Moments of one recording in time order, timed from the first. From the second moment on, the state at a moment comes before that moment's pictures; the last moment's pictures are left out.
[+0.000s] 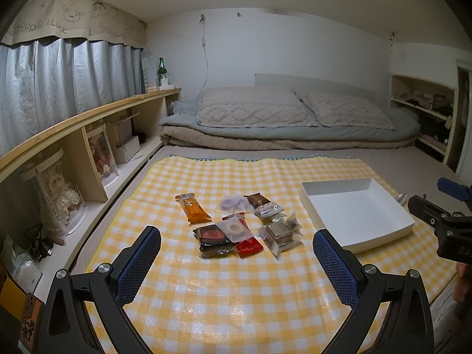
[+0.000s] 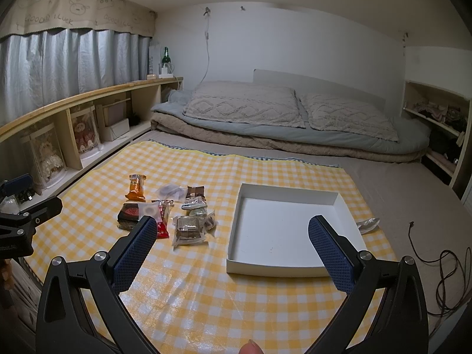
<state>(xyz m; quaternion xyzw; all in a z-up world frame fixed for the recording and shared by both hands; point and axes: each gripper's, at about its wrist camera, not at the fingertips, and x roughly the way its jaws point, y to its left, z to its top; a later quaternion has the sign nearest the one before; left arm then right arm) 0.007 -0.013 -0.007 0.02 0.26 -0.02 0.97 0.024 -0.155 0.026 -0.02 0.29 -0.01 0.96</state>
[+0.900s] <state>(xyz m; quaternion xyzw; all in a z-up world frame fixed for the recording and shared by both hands) 0.007 -0.014 -0.004 0.02 0.26 -0.02 0.97 0.023 -0.155 0.026 -0.02 0.28 -0.02 0.96</state>
